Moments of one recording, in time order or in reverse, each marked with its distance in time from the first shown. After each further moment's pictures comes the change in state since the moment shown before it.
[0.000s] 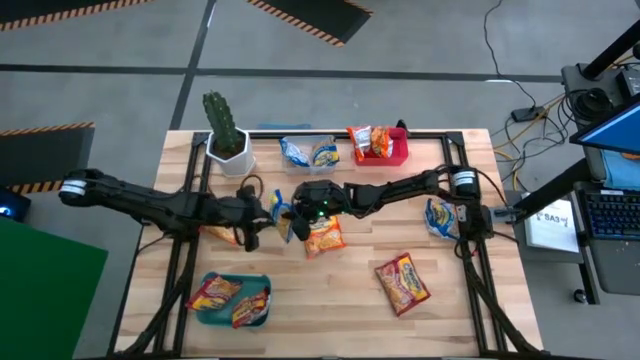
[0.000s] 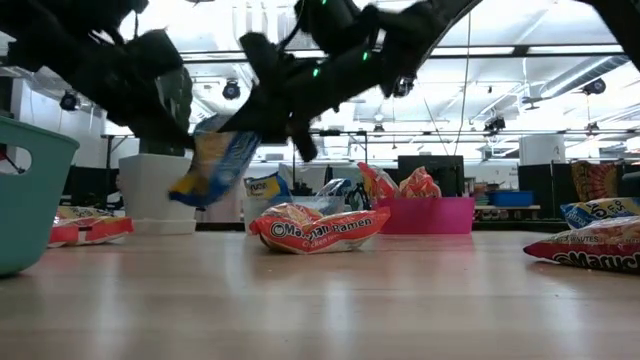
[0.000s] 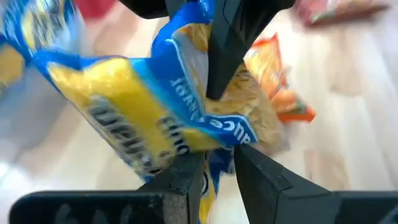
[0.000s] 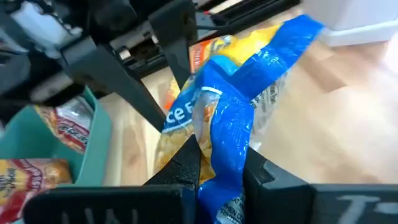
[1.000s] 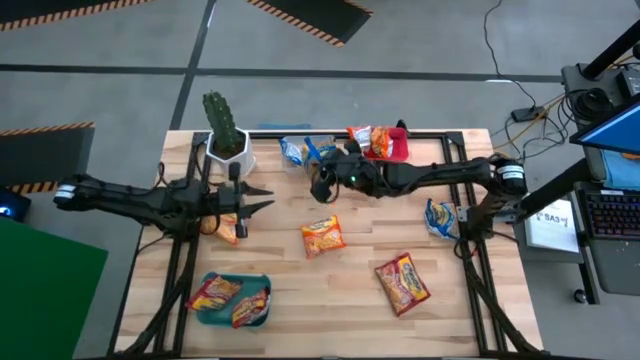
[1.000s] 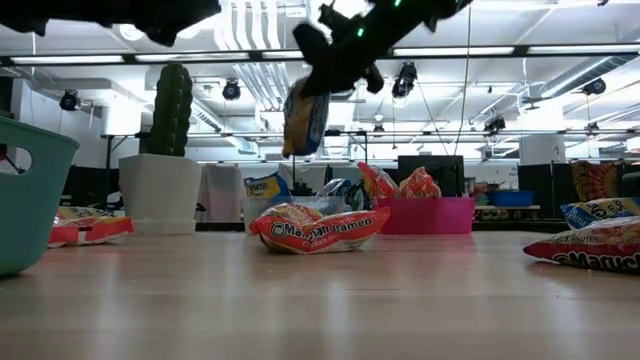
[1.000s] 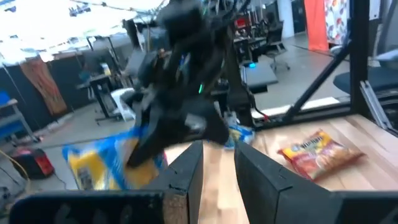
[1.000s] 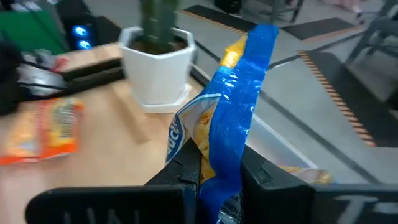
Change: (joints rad) left arm 0.003 -0.218 0.044 0.394 -0.008 0.418; right arm -0.068 -0.326 -0.055 -0.288 0.529 -0.251
